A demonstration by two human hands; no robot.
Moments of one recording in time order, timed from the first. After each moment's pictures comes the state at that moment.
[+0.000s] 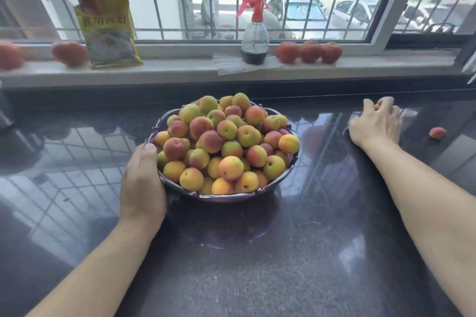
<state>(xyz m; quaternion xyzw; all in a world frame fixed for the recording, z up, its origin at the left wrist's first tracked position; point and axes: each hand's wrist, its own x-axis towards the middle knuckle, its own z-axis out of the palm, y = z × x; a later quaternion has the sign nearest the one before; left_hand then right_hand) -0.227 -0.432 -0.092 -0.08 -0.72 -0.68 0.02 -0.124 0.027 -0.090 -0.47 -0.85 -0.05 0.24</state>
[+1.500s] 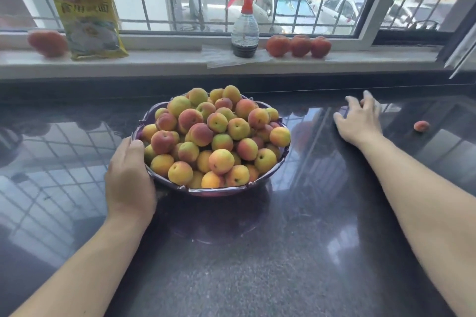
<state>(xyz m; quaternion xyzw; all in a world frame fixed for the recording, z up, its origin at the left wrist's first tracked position) -0.227 -0.427 -0.090 -0.09 -0.76 -0.64 0.07 -0.118 0.026 -0.092 -0.44 -0.87 0.11 0.20</state>
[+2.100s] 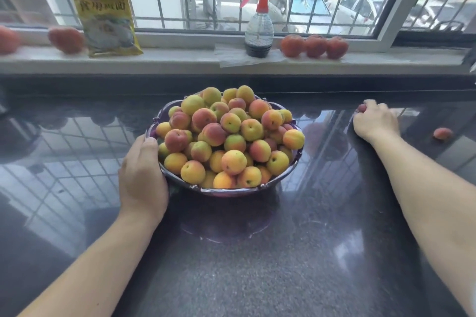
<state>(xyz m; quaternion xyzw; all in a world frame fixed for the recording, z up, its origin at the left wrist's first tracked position) -0.226 -0.426 -0.089 -0.07 -0.76 -0.65 0.07 -0.133 0.043 -0.086 -0.47 -0.86 0.06 0.18</state>
